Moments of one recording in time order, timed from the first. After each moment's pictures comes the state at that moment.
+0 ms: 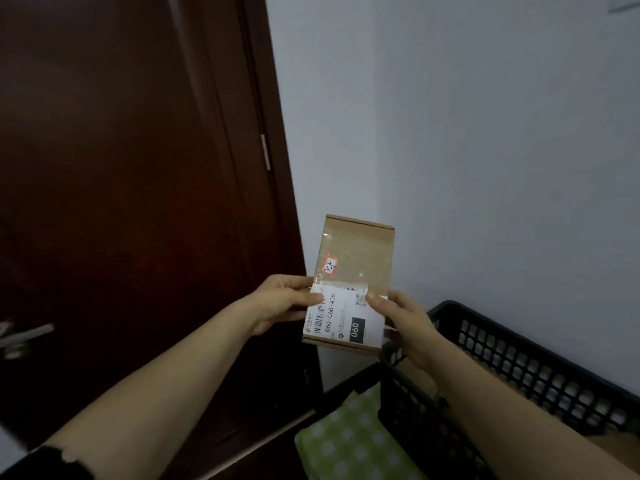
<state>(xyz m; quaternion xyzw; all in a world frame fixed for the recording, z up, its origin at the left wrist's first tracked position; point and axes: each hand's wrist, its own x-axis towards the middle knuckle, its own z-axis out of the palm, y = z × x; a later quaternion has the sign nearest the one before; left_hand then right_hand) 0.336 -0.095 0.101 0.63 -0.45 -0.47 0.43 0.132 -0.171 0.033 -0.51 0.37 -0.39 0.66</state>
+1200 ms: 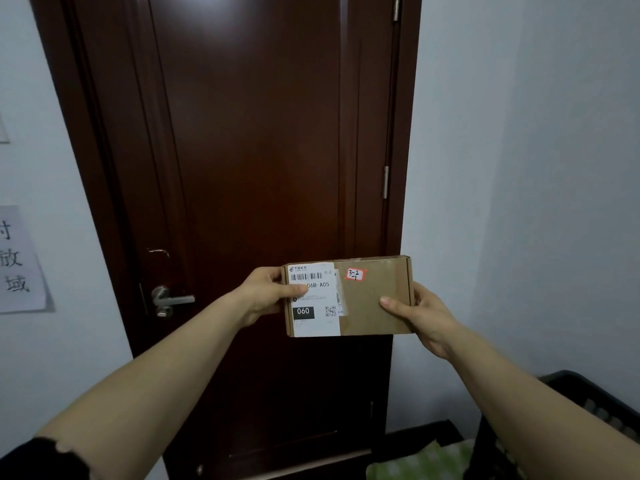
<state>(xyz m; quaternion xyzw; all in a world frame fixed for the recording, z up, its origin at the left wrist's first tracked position) 0.499 0.054 0.142 0.68 -0.34 -0.32 0.56 0.286 -0.110 0.098 -0.62 0.24 -0.31 0.68</state>
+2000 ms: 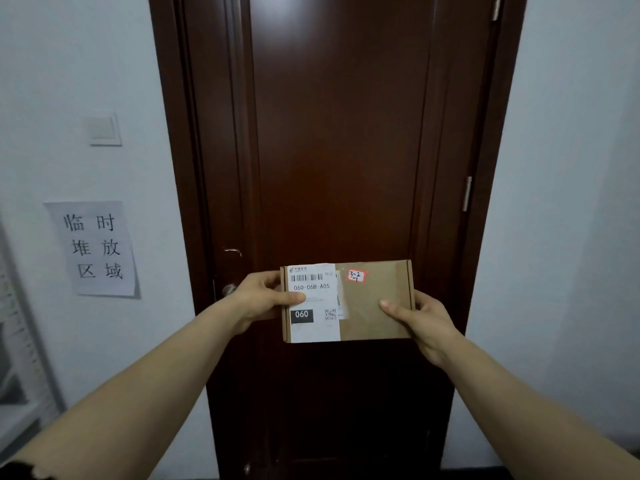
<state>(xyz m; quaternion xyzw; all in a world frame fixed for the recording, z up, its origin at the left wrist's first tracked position) 0.599 0.159 0.144 0.70 -0.30 -0.25 0.59 0.419 -0.037 0.102 -0.62 0.21 -0.32 0.69</state>
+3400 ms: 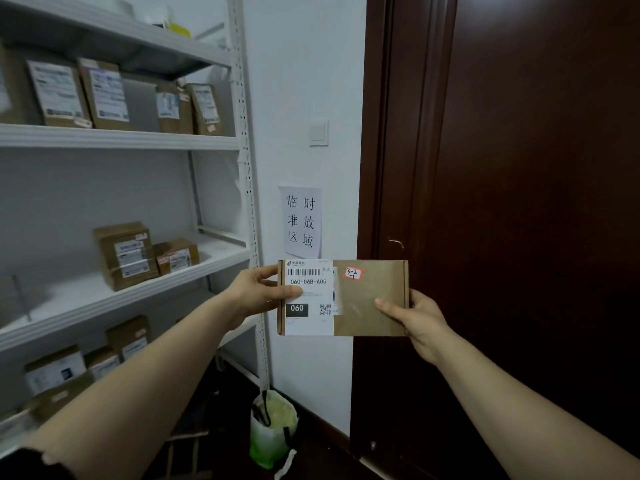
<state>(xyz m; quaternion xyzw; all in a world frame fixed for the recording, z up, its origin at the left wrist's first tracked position) 0.568 0.366 0.137 0.72 -0.09 -0.06 0.69 0.542 0.091 0.093 -0.66 0.02 -0.07 0.75</state>
